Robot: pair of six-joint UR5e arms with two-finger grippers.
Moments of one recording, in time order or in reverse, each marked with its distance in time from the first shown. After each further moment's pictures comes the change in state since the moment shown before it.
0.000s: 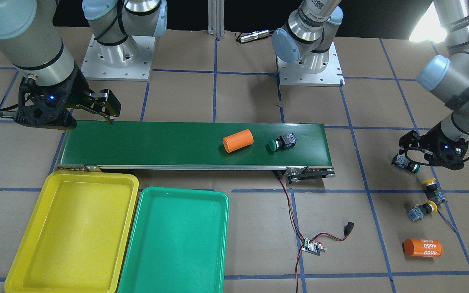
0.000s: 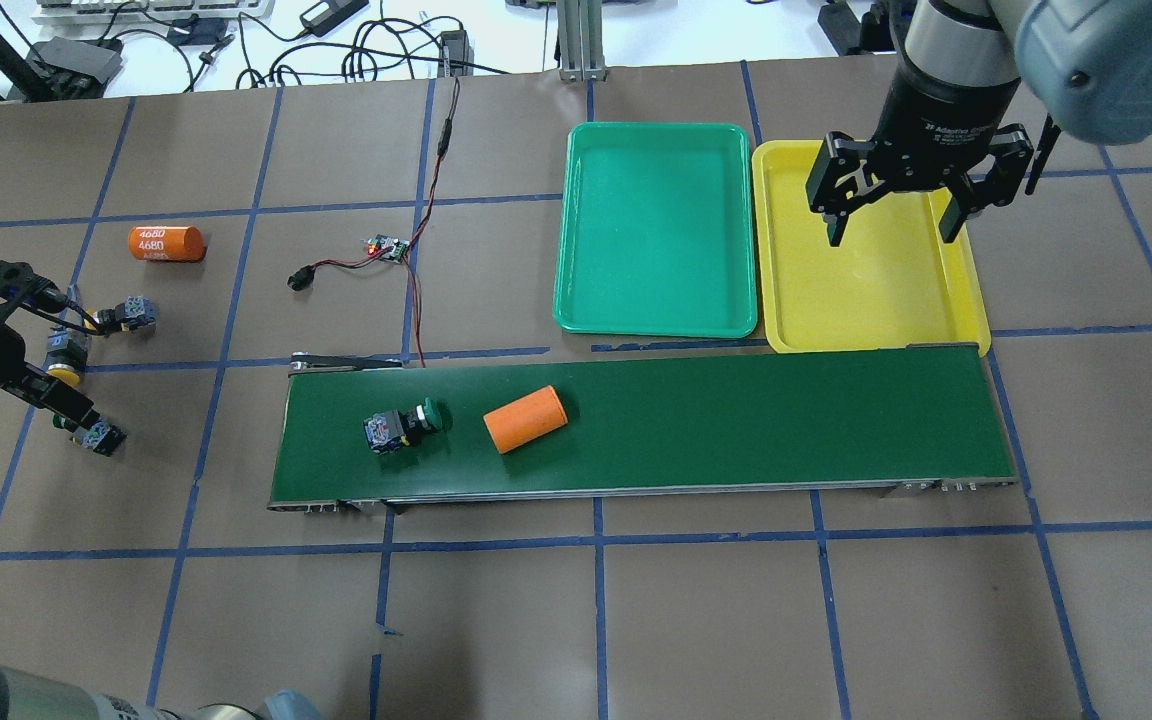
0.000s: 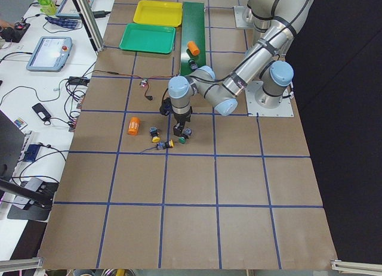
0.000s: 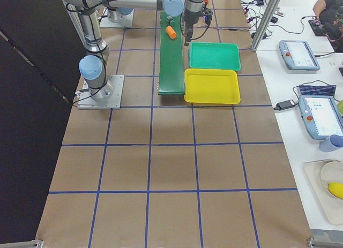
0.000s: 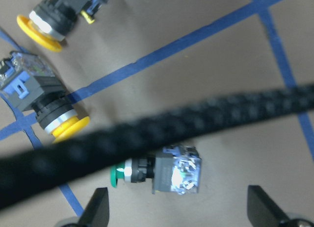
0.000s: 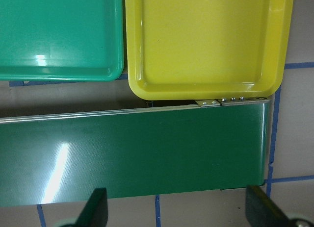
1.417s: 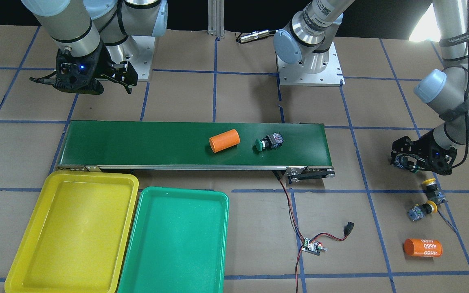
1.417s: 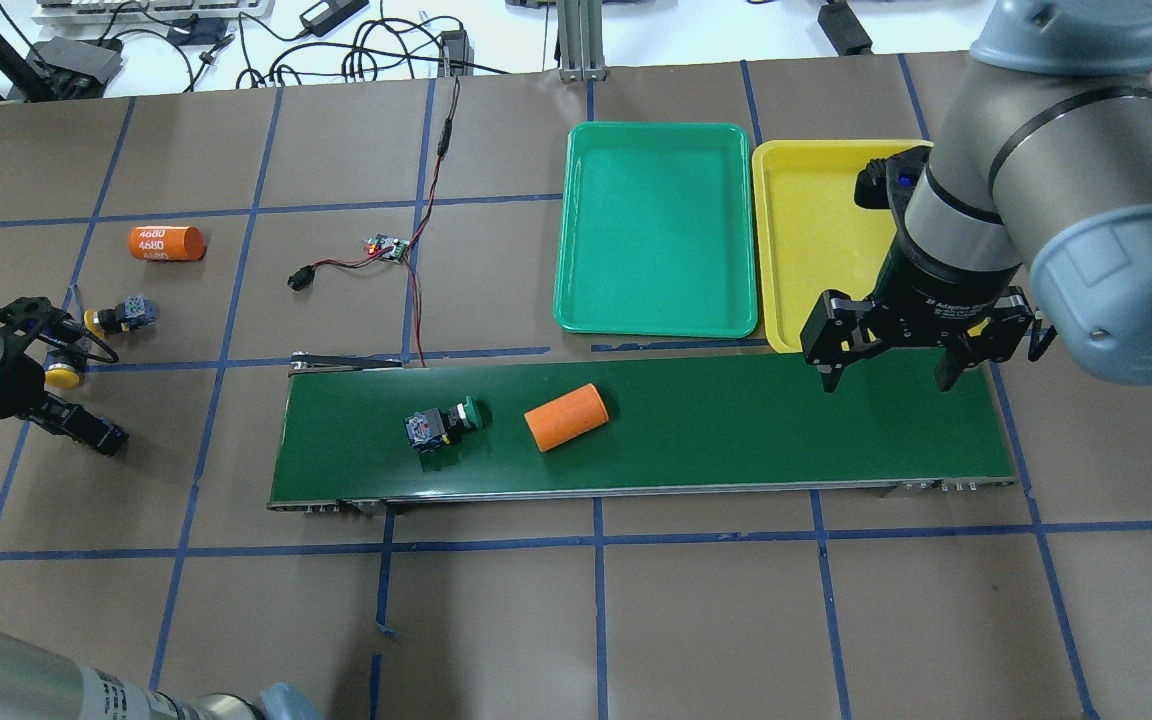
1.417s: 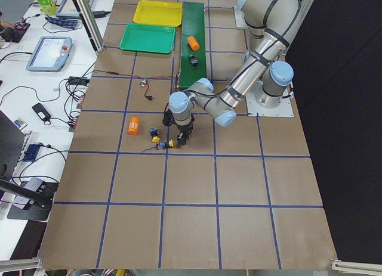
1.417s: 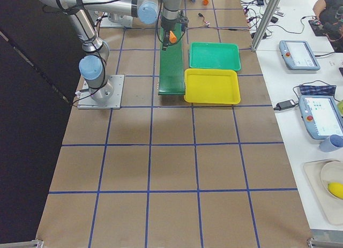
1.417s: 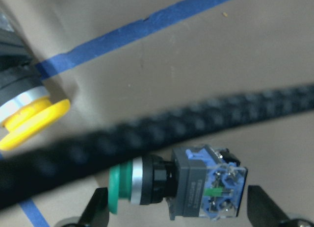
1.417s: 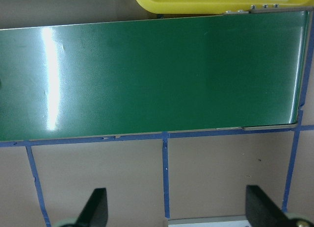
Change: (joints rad) left arm 0.032 -0.083 -0.013 0.017 -0.009 -0.001; right arm 0.014 -0.209 0.303 -0.042 0.030 0.003
